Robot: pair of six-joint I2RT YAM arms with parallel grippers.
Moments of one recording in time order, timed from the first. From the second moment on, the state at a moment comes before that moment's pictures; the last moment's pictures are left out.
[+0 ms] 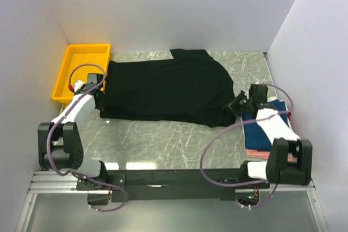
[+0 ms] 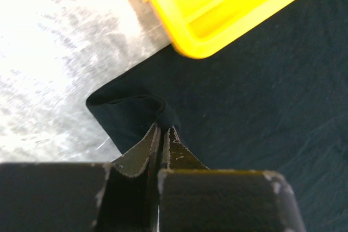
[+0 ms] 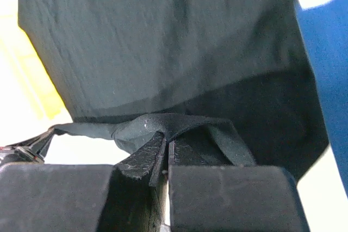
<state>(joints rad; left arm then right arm) 0.01 1.45 0.93 -0.51 -0.32 -1.07 -0.09 1.25 0.70 -0.30 -0.41 0.78</state>
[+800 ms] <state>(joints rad) 0.01 1.61 1.06 -0.53 -0.35 -1.10 -0.06 1.56 0.93 -0.21 -0.44 0.84</state>
